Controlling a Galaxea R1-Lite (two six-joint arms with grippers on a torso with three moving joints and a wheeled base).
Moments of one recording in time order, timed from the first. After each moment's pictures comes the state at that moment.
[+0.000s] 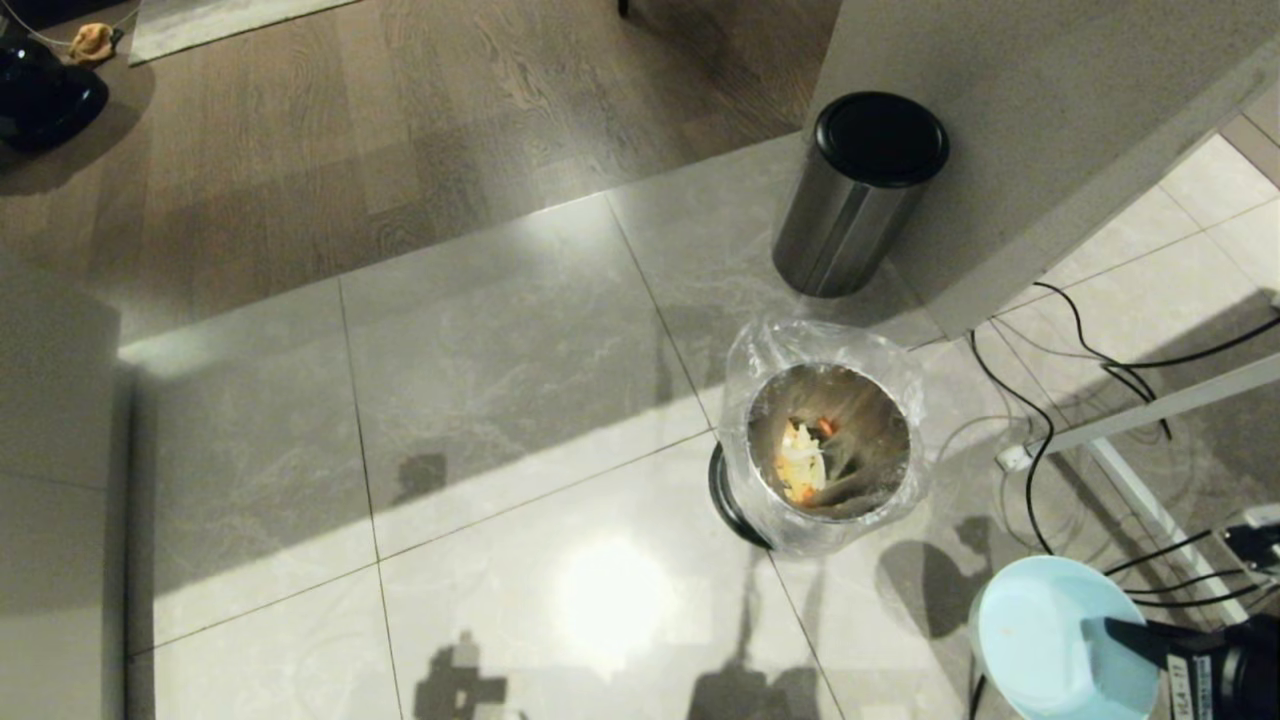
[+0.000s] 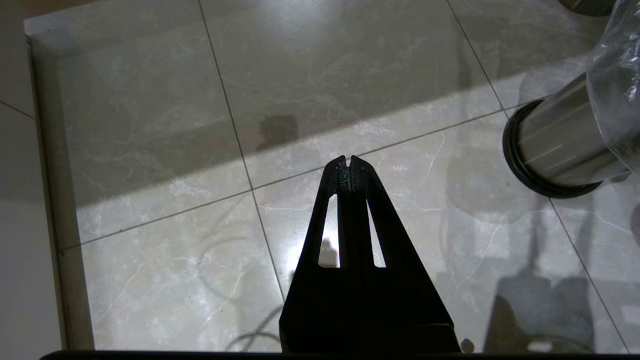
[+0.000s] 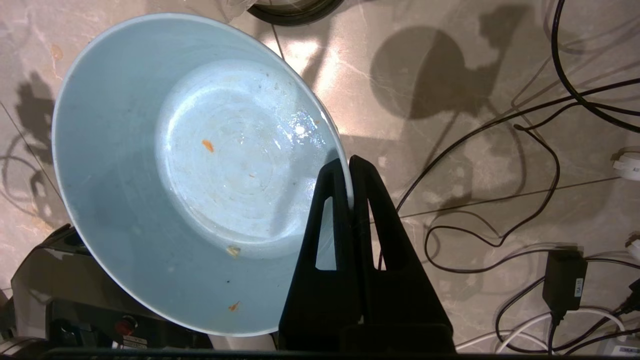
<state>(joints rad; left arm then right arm) 0.00 0.00 0.00 -0.01 0.02 -0.06 -0.03 1.17 -0.18 -0.40 0.19 -0.05</state>
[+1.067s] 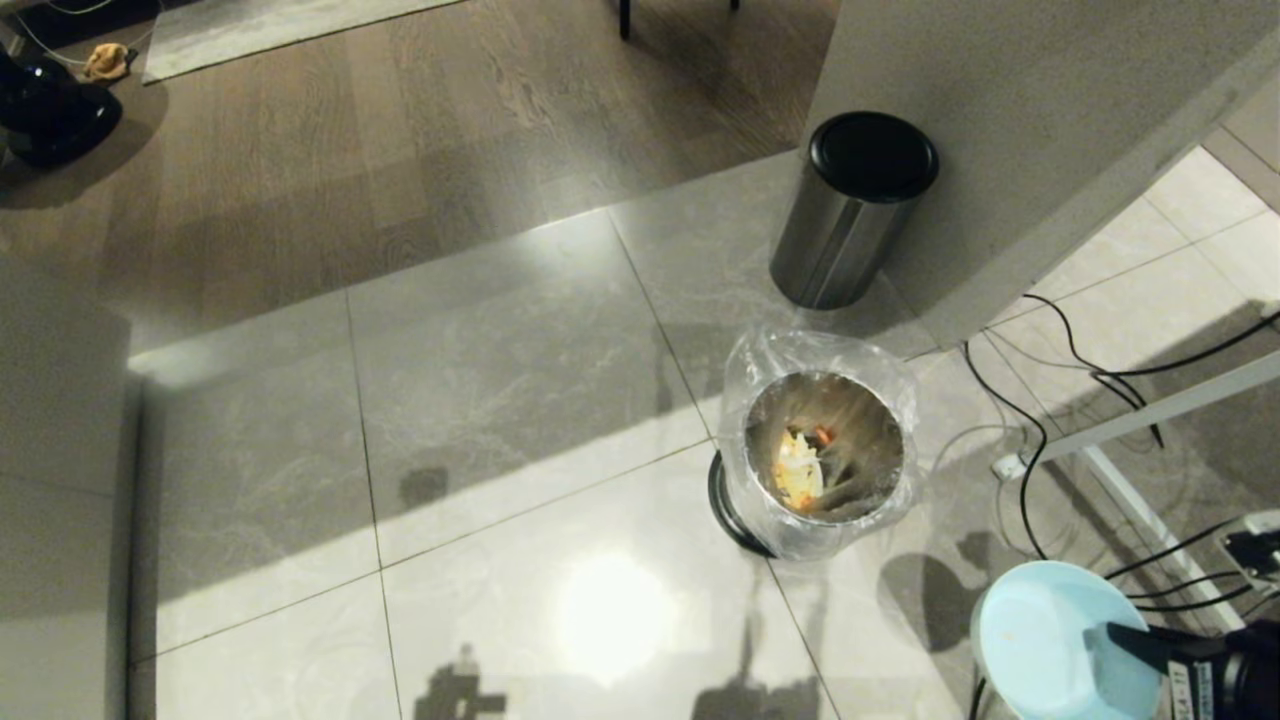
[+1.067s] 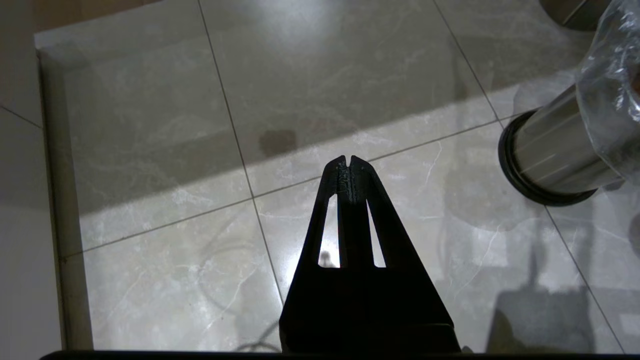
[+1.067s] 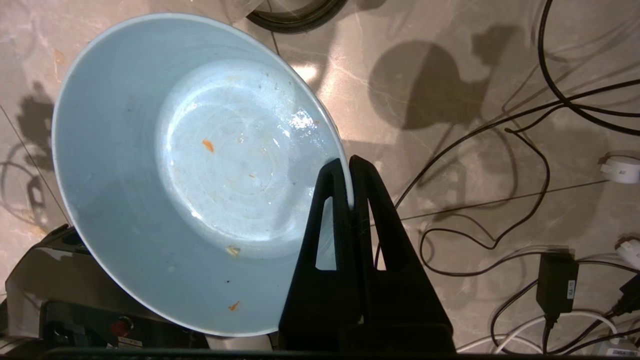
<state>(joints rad) 0.00 0.00 0.00 -0.01 0.02 -0.06 -0.03 1.17 -0.16 -0.41 0.18 -0.06</state>
